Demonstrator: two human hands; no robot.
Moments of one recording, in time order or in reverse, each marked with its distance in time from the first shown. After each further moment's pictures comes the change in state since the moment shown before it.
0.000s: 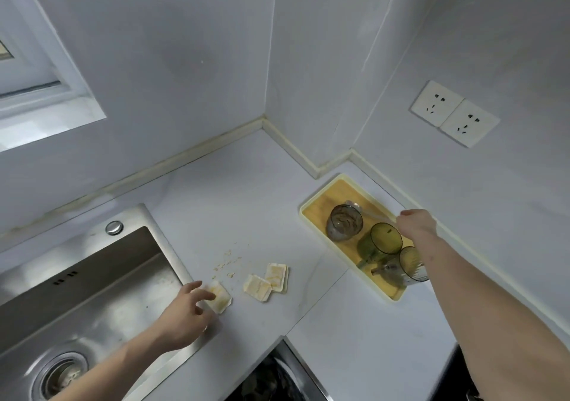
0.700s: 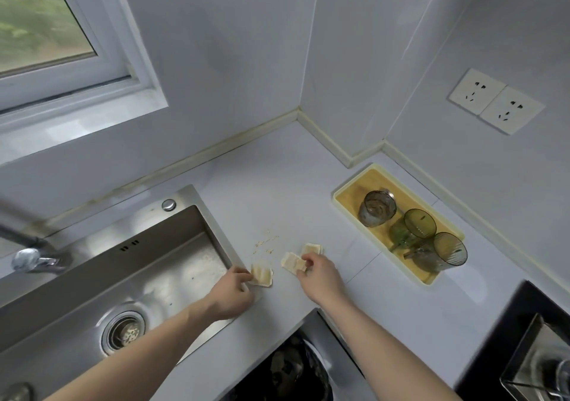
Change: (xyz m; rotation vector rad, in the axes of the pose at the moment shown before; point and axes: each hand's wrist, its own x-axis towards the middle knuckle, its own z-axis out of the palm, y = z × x) left_hand -0.024 -0.004 0.005 0.028 -0.031 0.032; right_hand -0.240 0.001 0.203 -0.095 -0.366 -0.525
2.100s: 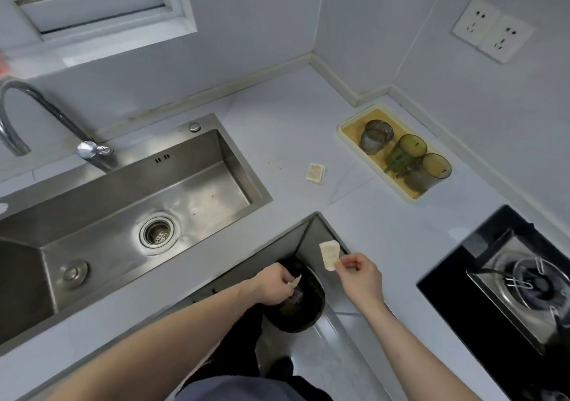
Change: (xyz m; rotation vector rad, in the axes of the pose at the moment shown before) left_hand -0.170 0.022 0.164 0.063 -0.251 0.001; right_hand -0.235 0.114 0.011 0.411 0.191 0.189
